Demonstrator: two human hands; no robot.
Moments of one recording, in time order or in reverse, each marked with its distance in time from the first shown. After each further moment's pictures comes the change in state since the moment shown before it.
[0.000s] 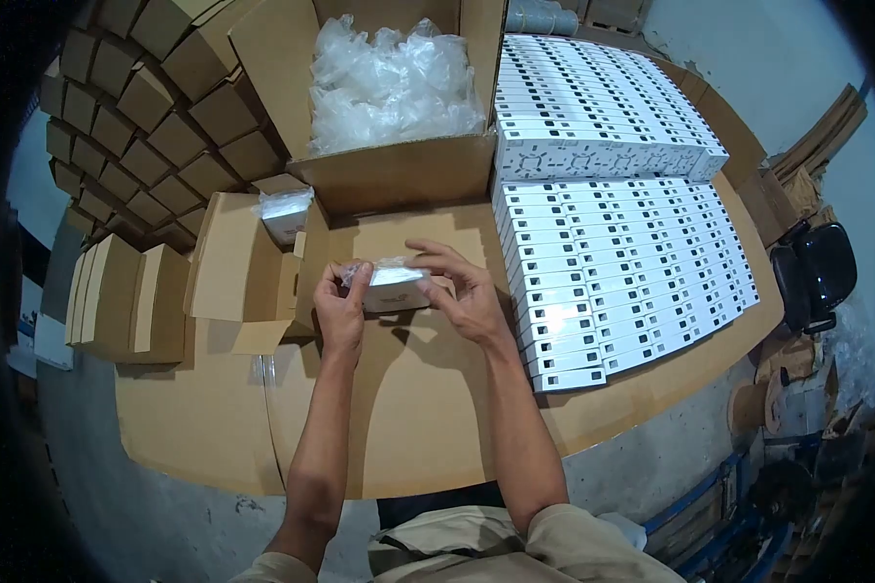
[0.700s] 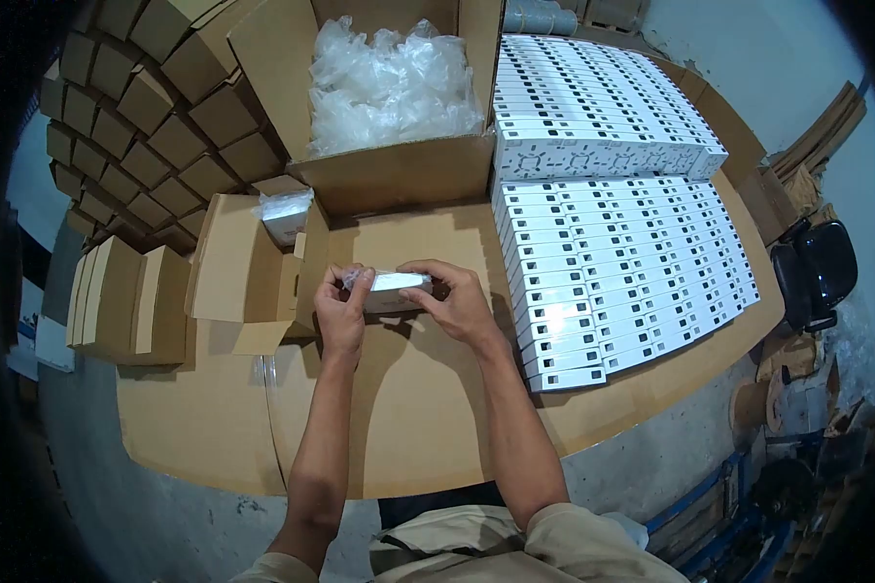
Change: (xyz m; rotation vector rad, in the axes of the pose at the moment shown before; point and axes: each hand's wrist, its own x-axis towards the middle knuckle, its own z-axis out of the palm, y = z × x) left_hand -0.002 -0.004 -0.006 -0.007 -0.058 -0.018; right_hand -0.003 0.007 0.003 -0.343 -0.054 0.181
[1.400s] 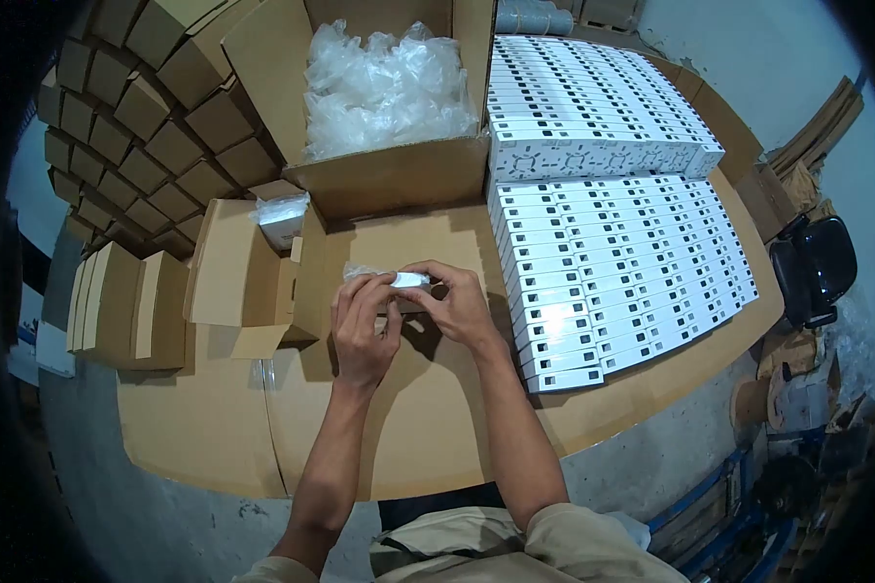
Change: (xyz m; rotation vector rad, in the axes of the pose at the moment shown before) left_hand -0.032 0.019 0.021 0.915 -0.062 0.865; right_hand 0.001 -0.002 -0.003 -0.005 0.022 -0.051
